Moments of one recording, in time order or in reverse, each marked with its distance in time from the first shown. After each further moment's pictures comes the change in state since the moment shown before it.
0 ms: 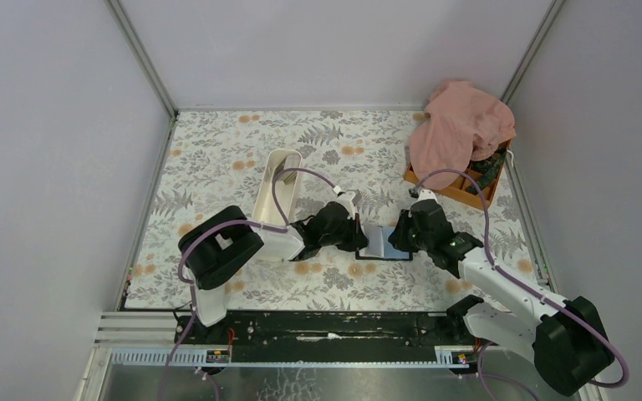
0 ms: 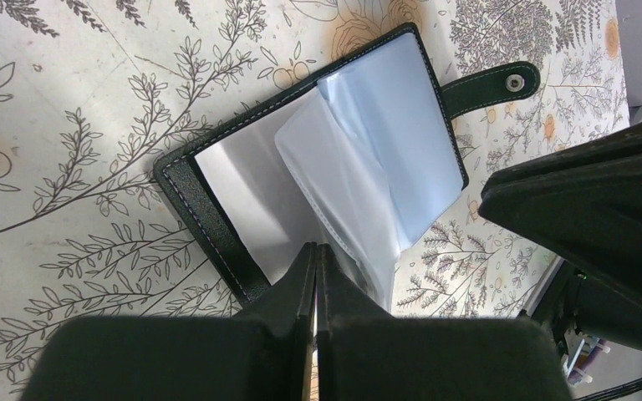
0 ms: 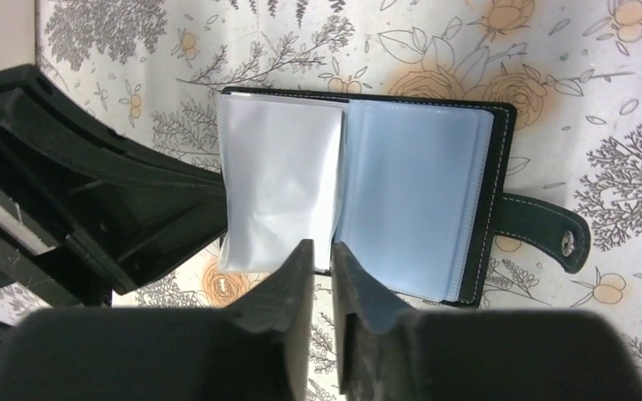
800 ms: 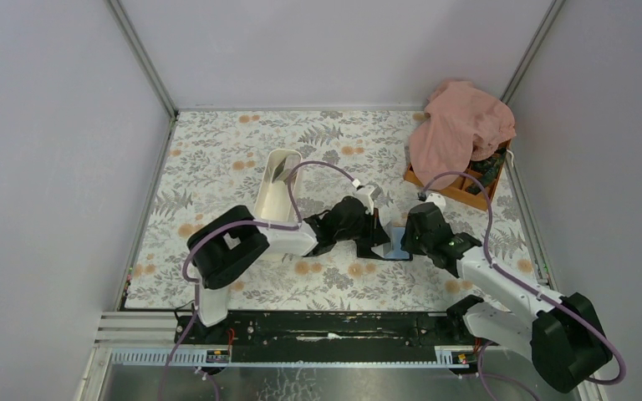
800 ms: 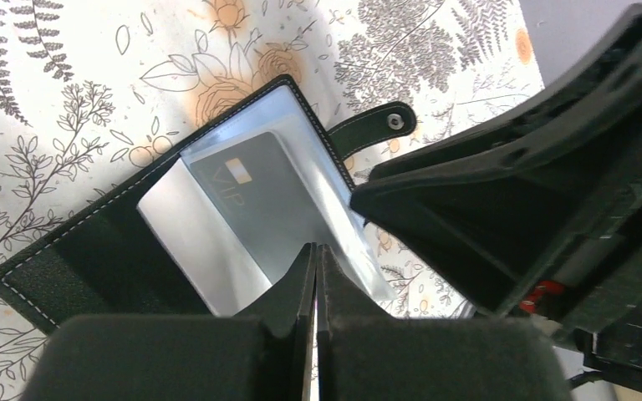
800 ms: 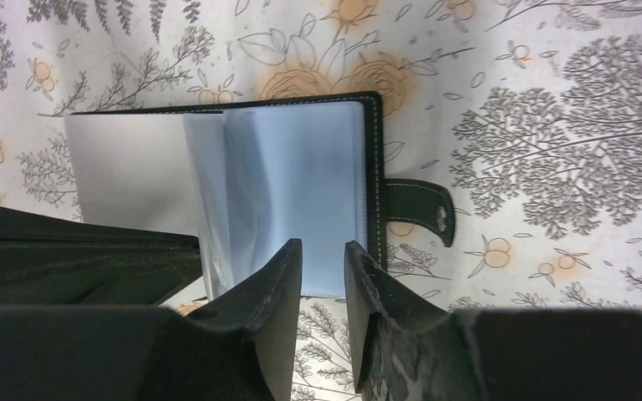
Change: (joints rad) left arm -0.051 0.034 0.156 -0.025 0.041 -0.003; right arm -0.009 0.032 -0.015 -0.067 0.191 0.005
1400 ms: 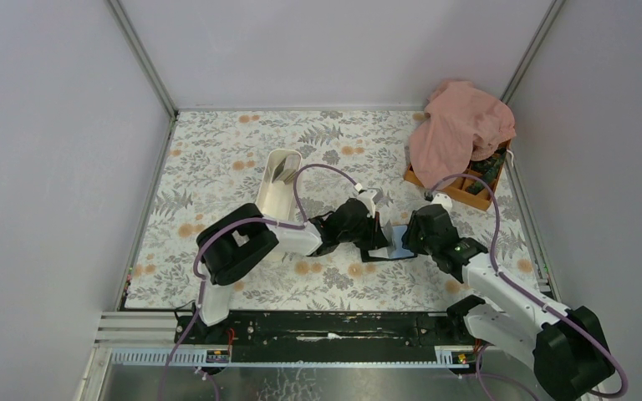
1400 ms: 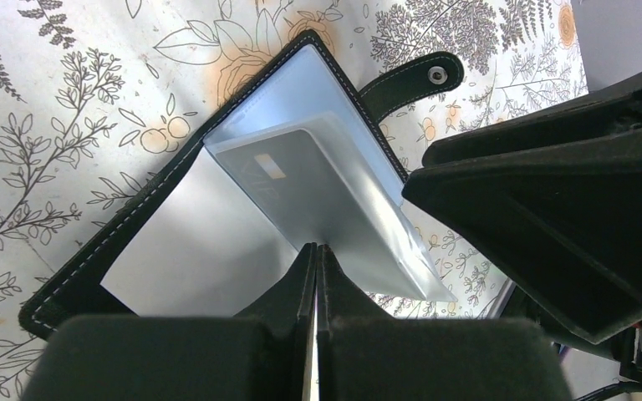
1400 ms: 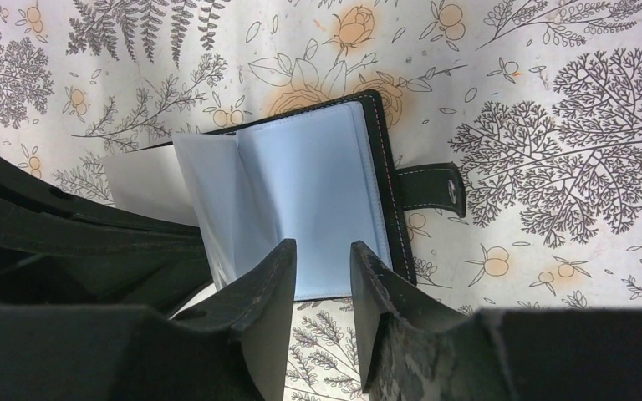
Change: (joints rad) left arm -0.001 0.075 0.031 -0.026 0.010 0.001; right arm -0.037 -0.086 -0.039 0.032 -0.008 0.005
